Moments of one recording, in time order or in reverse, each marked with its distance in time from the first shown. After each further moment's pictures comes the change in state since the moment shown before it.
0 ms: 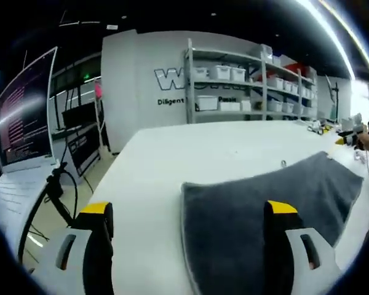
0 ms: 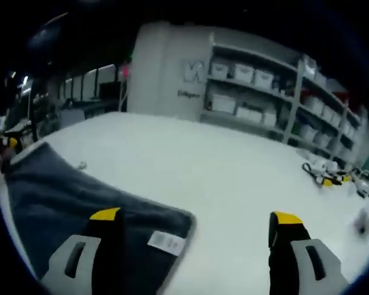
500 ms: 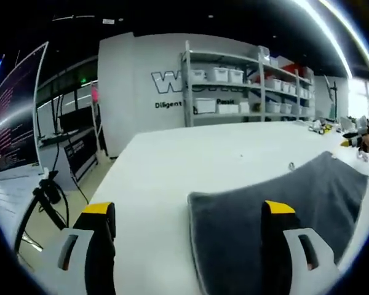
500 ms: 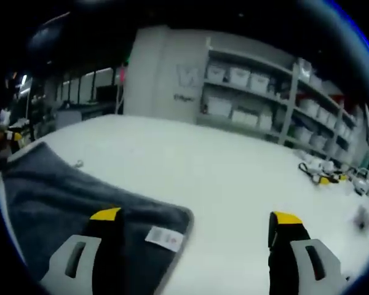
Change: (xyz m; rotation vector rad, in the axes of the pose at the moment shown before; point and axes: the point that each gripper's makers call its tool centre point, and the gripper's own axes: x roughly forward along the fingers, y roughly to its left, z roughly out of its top) left arm 0.041 0.011 -0.003 0.022 -0.002 -0.016; right arm 0.004 -0.001 -0.015 0.006 -0.025 -0.026
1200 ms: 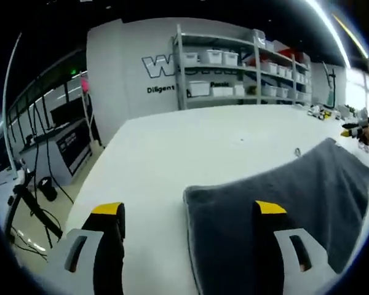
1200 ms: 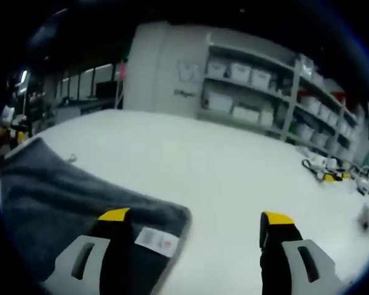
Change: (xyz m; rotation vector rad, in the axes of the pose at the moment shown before) left arm 0.052 -0.006 -0.012 0.021 0.116 -0.039; right arm 0.033 -0.007 -0.013 -0.008 0.039 0.007
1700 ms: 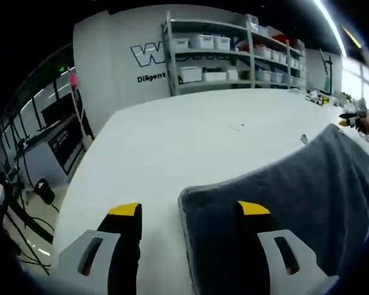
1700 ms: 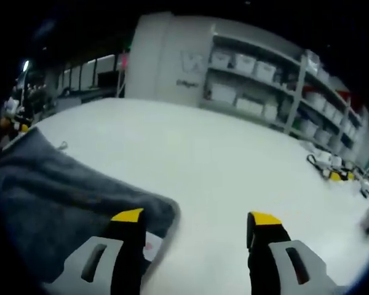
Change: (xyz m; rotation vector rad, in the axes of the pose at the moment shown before) left arm 0.035 -0.017 -0.010 0.045 0.099 -0.038; right arm 0.027 -0.011 -0.015 -0.027 0.059 0.018
